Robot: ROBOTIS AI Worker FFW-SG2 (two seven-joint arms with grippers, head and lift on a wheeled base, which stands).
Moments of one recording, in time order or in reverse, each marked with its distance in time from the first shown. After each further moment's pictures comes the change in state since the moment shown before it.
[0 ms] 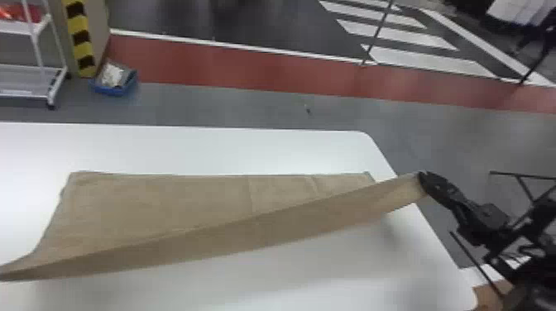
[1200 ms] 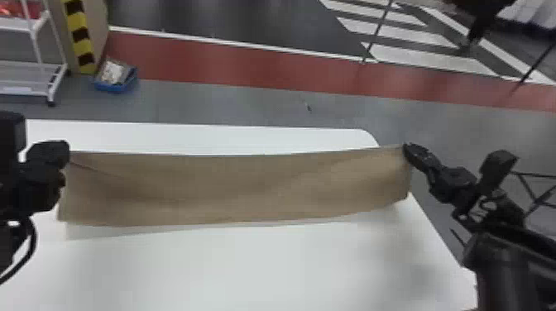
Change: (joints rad) left arm -0.626 -0.027 -0.171 0.602 0.016 -0.233 -0.080; right arm -0.292 -0.027 0.093 0.309 0.263 -0.140 -0.224
